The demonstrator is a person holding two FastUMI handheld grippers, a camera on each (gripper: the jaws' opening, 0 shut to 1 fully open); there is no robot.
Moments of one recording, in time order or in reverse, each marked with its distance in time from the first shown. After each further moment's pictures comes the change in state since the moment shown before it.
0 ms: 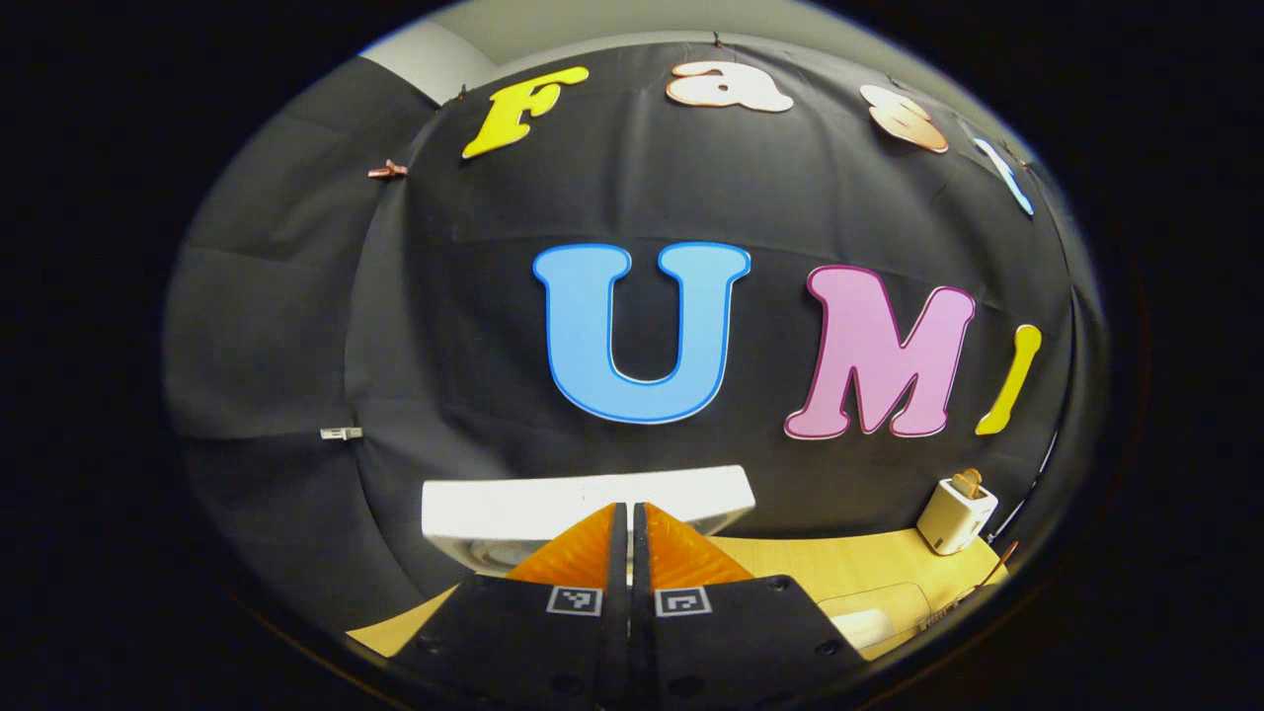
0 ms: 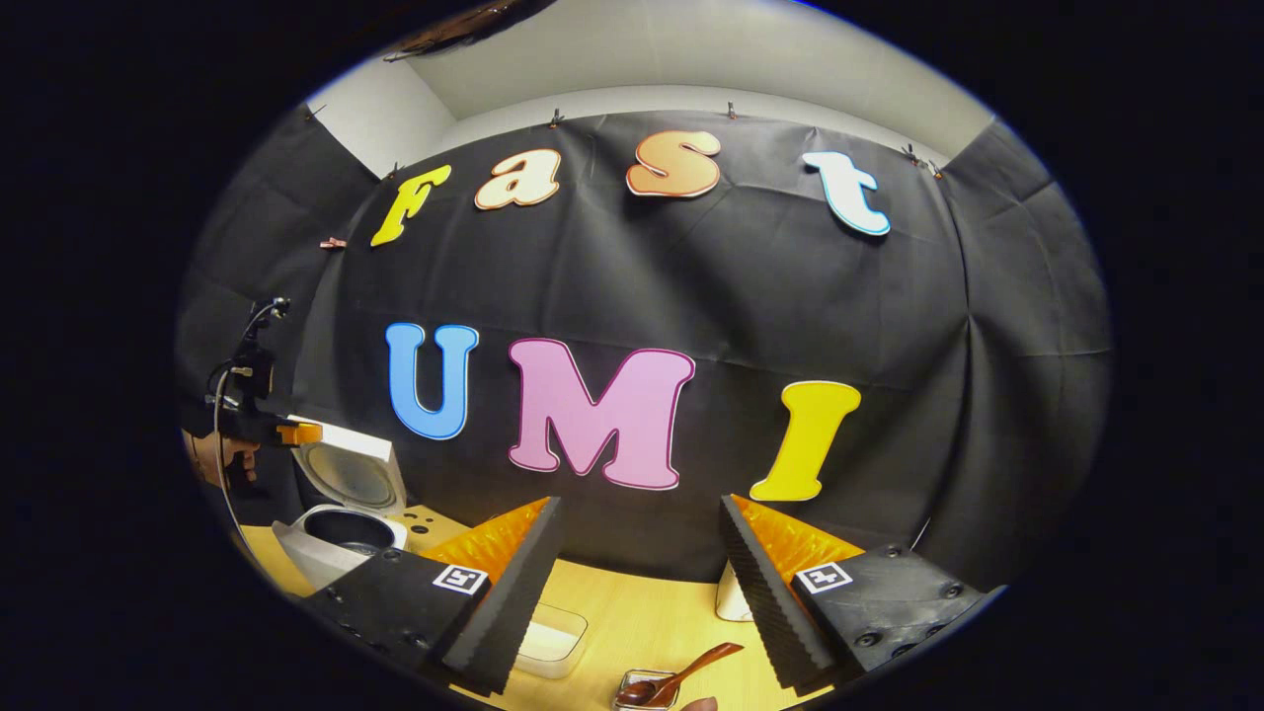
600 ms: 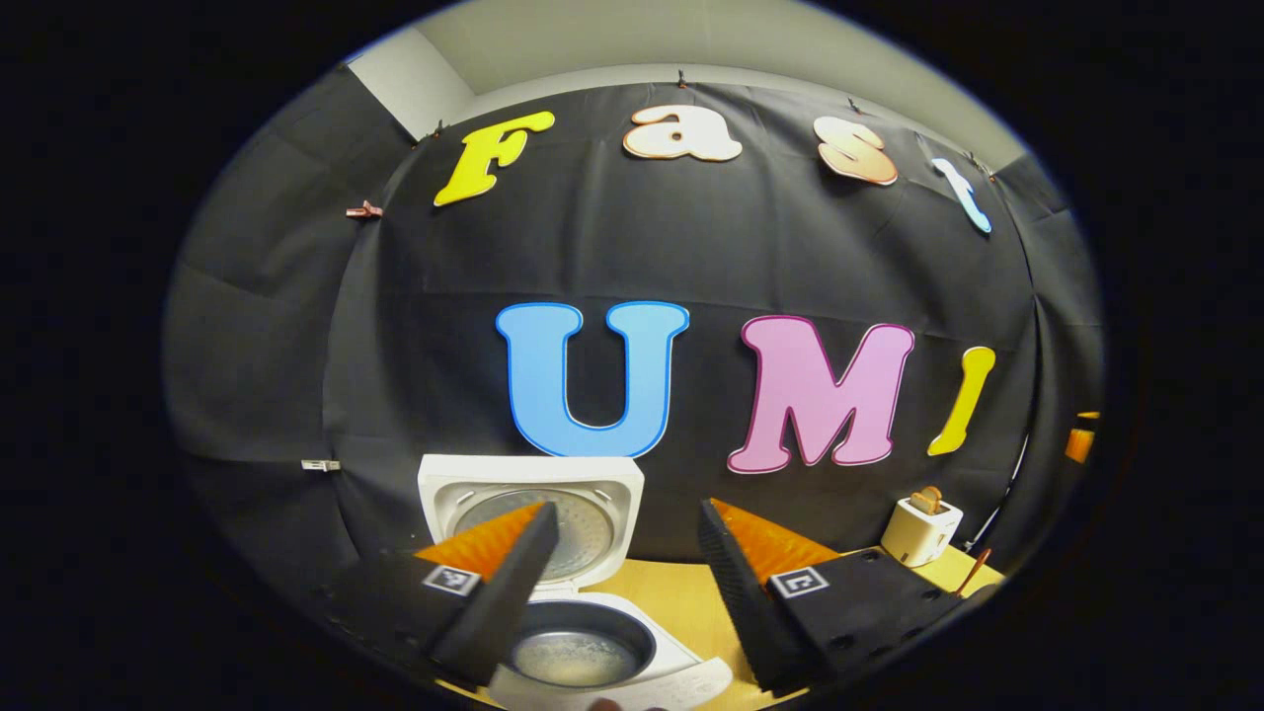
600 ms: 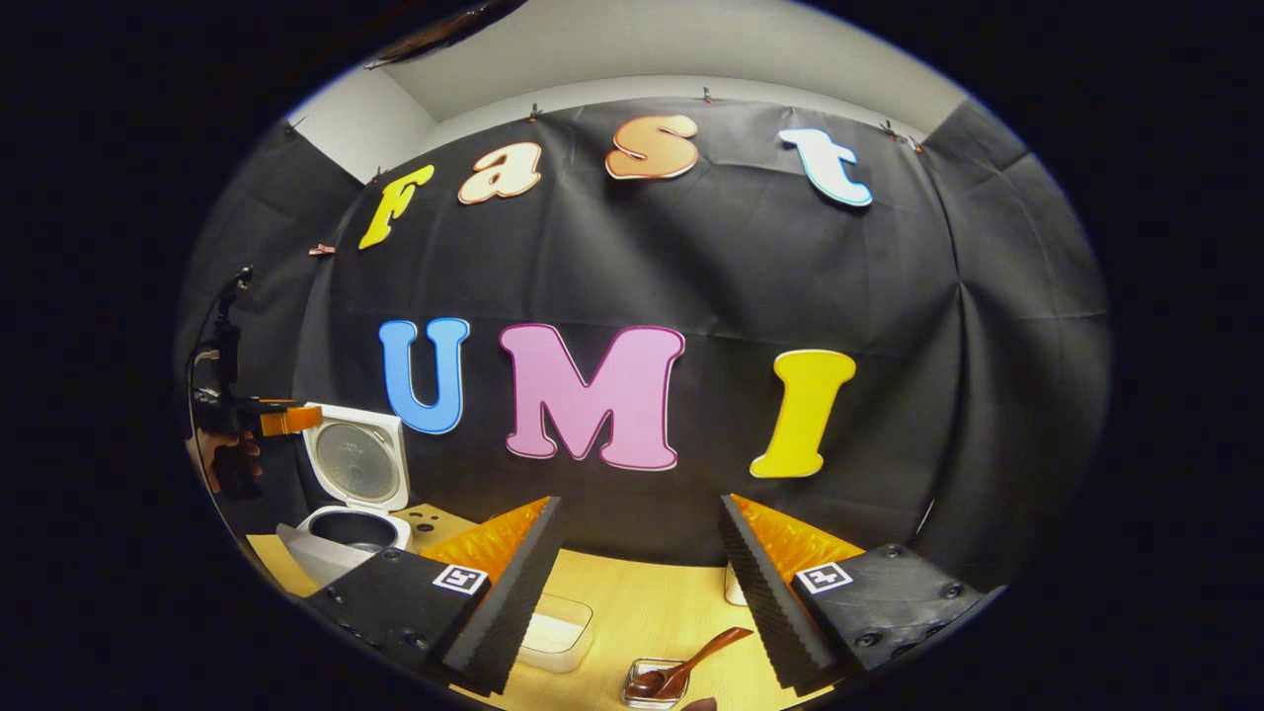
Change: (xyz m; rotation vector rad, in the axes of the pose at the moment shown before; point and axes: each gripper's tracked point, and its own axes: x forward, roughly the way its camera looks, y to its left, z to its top) left arm -0.049 -0.045 0.031 0.004 -0.129 -0.101; right arm -0.007 -0.016 -0.038 0.073 0.052 -0.015
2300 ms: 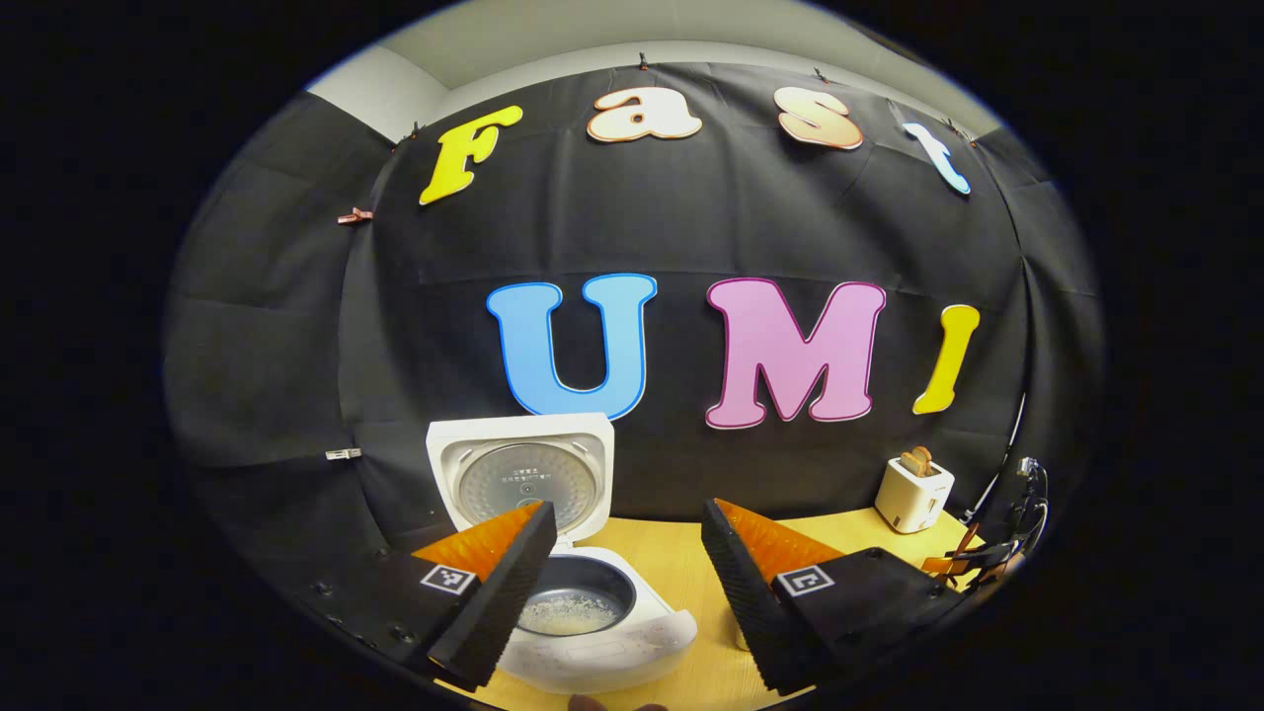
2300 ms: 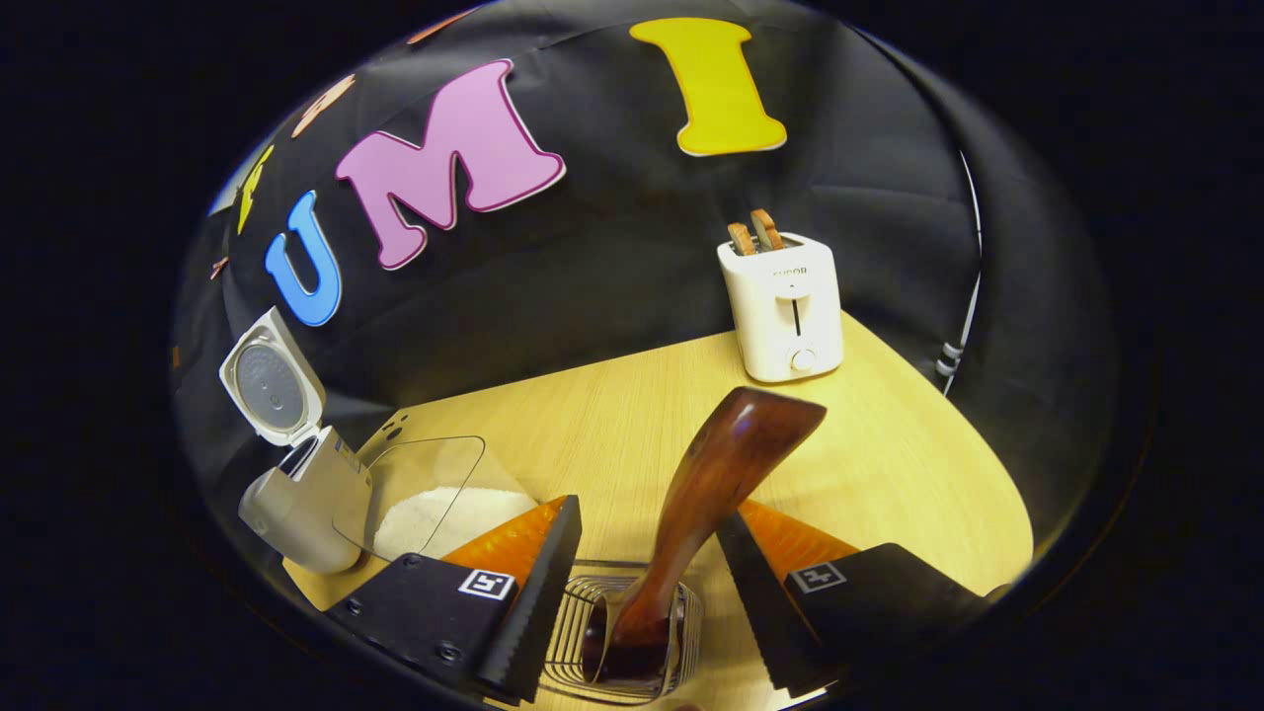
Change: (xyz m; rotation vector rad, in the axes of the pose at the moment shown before) left arm -0.055 -0.036 -0.017 0.074 0.142 0.043; right arm 0.079 -0.054 -0.338 0.388 0.579 -0.033
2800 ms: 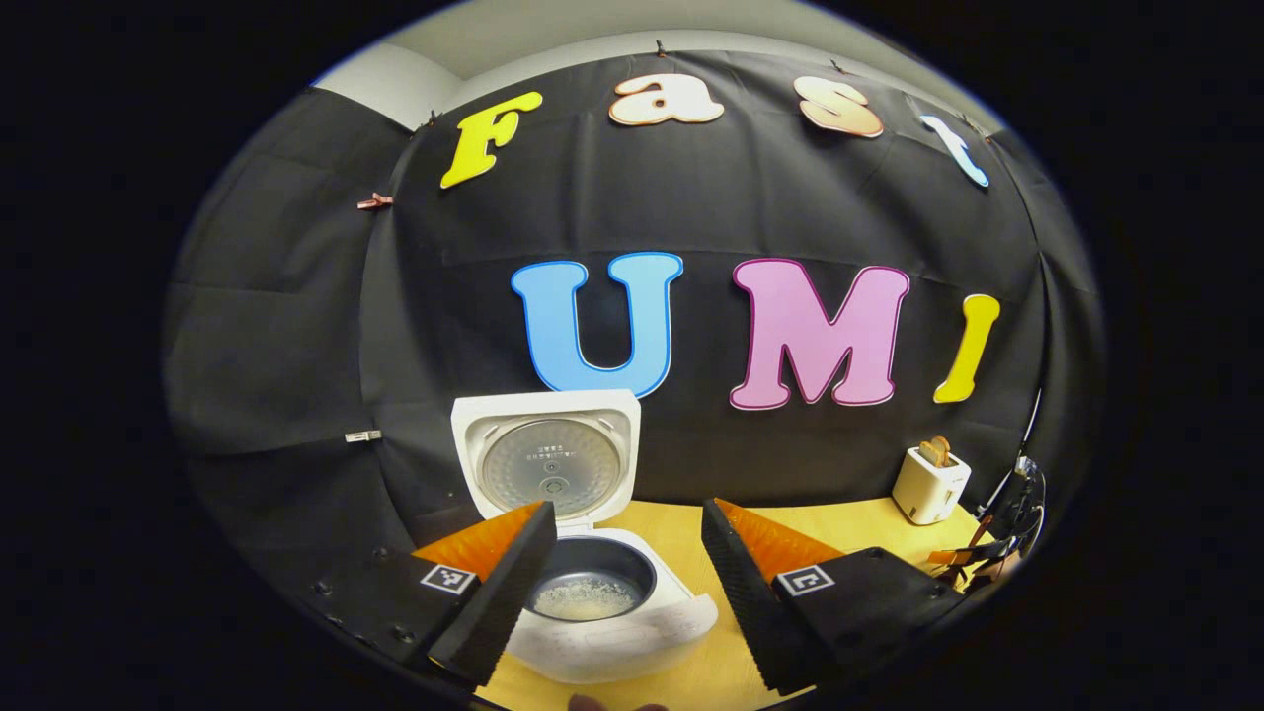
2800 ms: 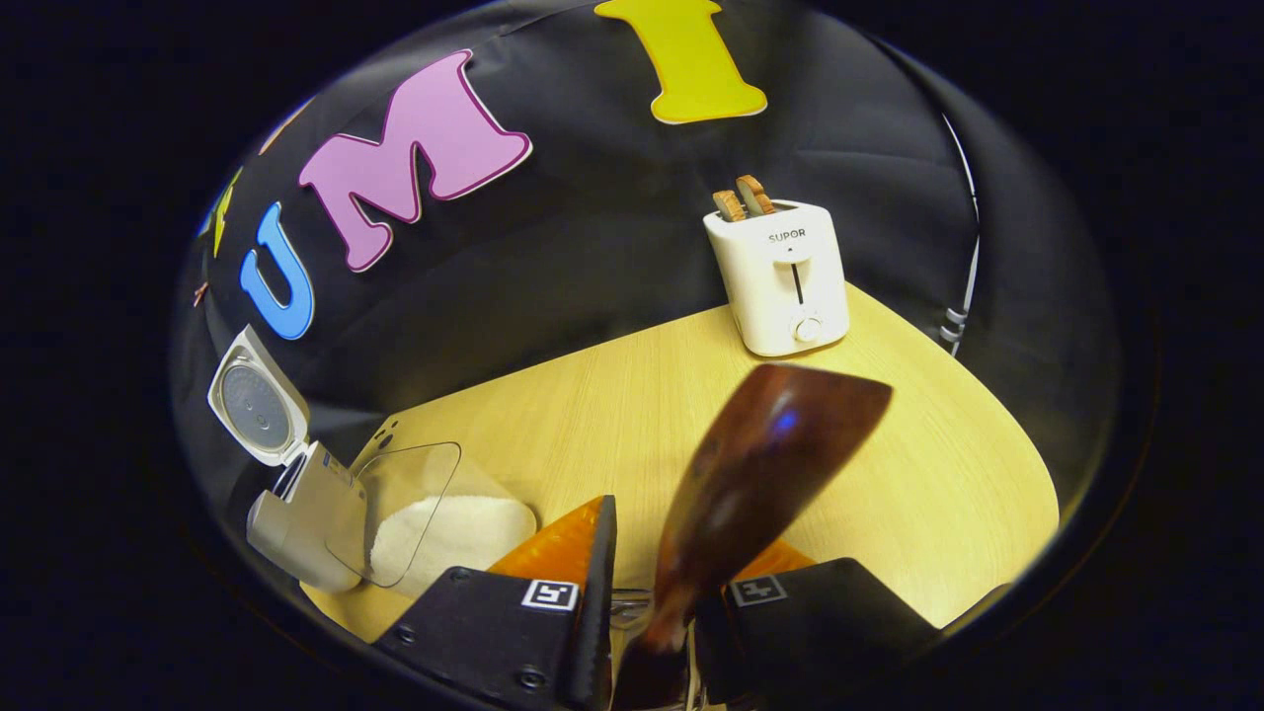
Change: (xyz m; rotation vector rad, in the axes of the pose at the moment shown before) left arm -0.001 0.017 -0.018 -0.017 0.047 0.046; right arm 0.021 0.002 -0.003 0.051 0.033 -0.028
